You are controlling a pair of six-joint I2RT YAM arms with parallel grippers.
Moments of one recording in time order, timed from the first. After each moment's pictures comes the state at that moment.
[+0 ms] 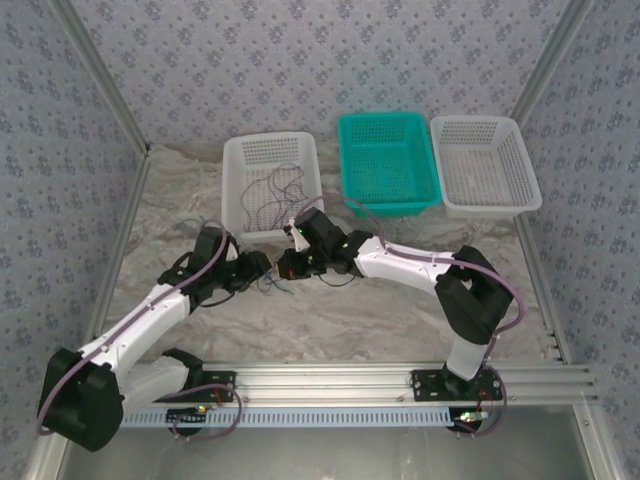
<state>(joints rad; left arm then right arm) -0.43 1.04 0.60 -0.37 0.32 -0.98 0.90 1.76 1.21 -0.26 -0.37 0.66</state>
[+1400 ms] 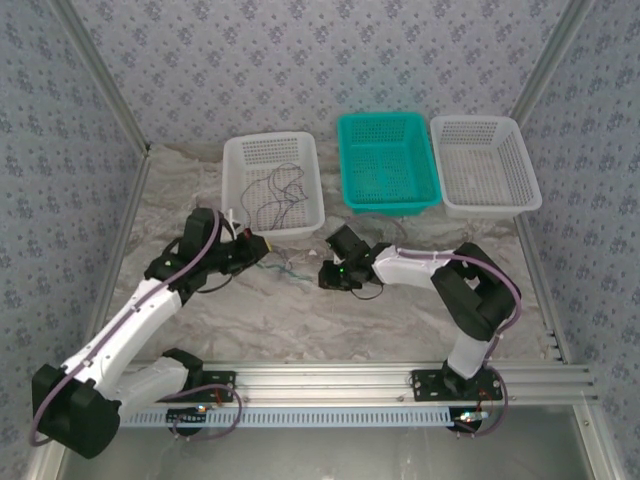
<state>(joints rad) -0.44 0.99 0.83 -0.46 0.35 -0.88 0.77 1.74 0.93 -0.24 -0.20 0.72</state>
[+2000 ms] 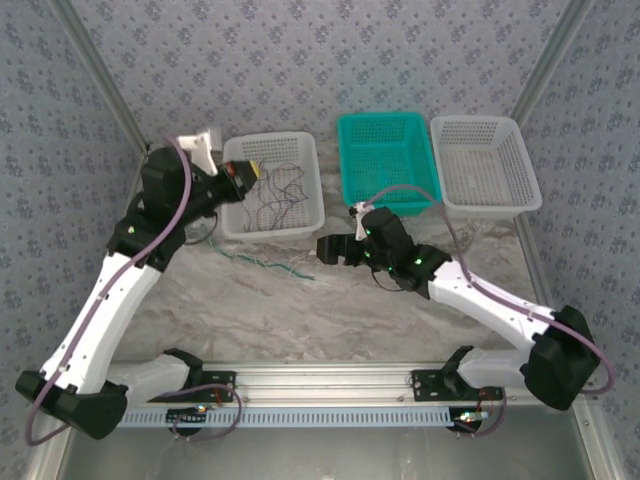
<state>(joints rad) -0.42 1.13 1.39 -0.50 0.22 -0.63 0.76 1.21 0.89 -0.25 -0.06 0.59</state>
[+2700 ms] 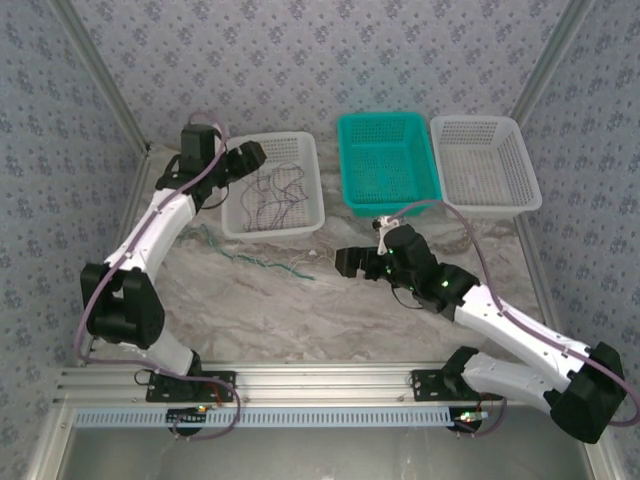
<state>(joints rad) -0.22 1.51 1.34 -0.35 0.25 -0.63 0.76 1.01 0.76 -0.35 0.04 0.61</state>
